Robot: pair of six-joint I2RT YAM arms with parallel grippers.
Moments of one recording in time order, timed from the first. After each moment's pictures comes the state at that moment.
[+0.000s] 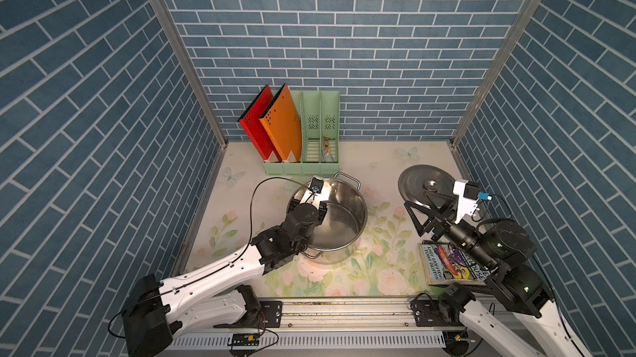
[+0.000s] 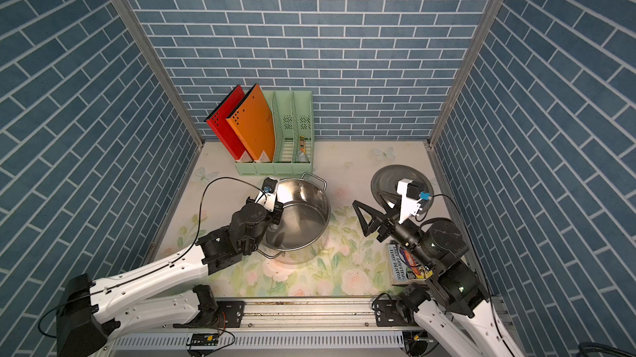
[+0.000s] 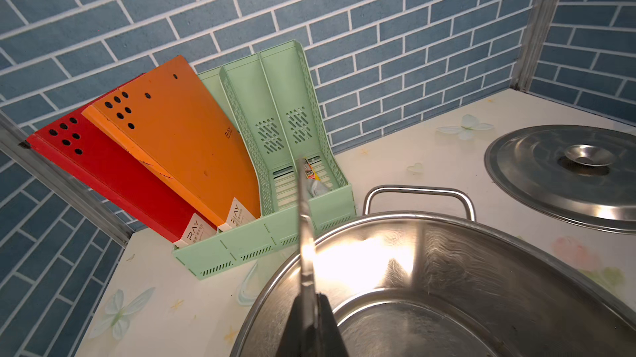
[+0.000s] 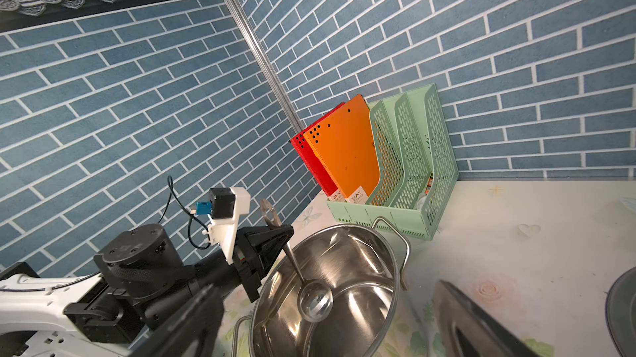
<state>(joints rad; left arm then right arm) -0.93 1.07 0.73 0.06 -0.74 0.02 0.64 0.44 0.79 -0.30 -0.18 0.46</state>
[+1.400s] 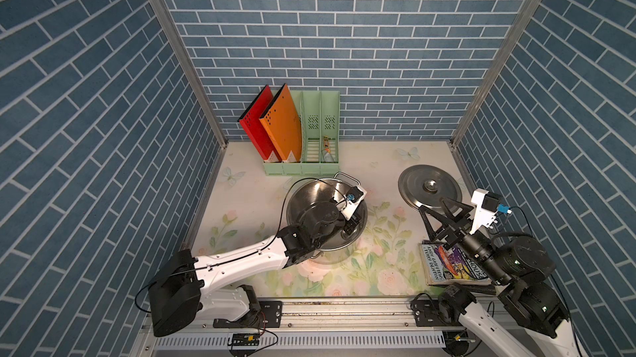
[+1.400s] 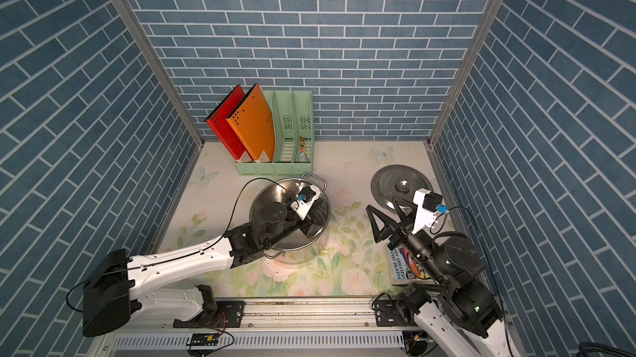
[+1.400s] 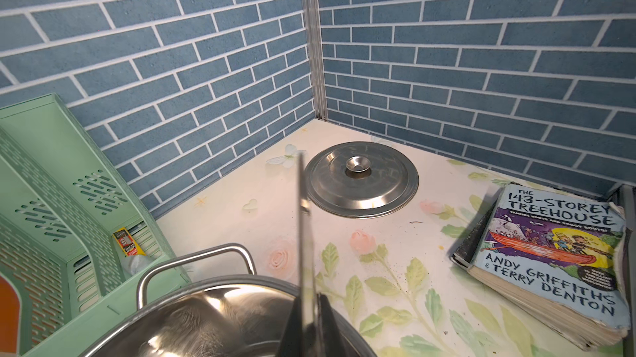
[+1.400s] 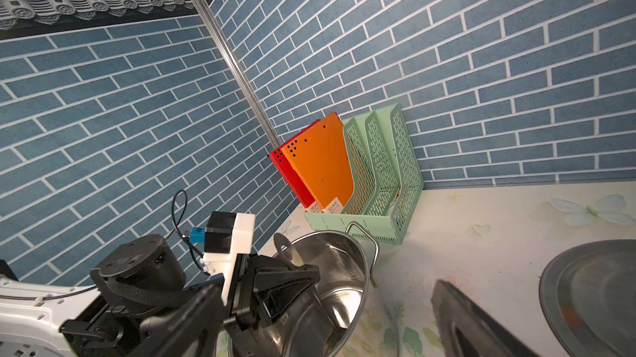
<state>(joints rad) -1.04 1.23 0.77 0.26 -0.24 0.05 0.64 0.32 0.80 -0.41 -0.07 0.44</state>
